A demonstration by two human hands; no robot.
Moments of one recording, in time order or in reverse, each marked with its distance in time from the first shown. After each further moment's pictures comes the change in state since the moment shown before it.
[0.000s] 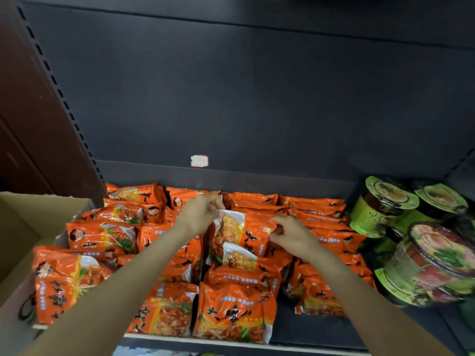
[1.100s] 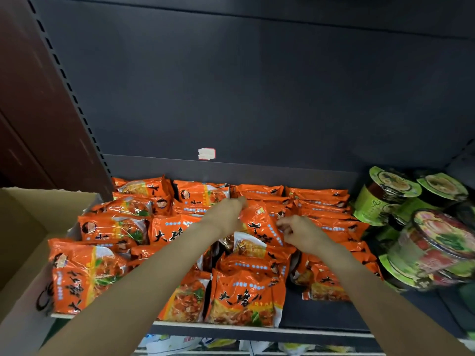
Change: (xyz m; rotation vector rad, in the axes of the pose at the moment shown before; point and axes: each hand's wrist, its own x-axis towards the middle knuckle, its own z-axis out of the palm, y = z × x) left_hand -0.010 0.019 0.023 0.362 -0.282 0.112; right_hand -0.008 0.007 0.009 -0.139 -0.046 -0.041
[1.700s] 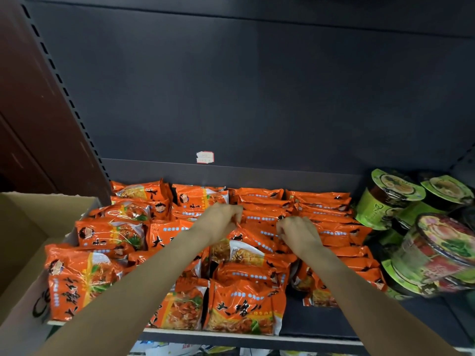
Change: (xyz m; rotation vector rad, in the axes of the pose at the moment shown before) left_hand -0.002 -0.013 -0.001 -0.001 0.090 0.099; right_hand 0.014 -0.005 0.009 -0.397 0.157 0.084
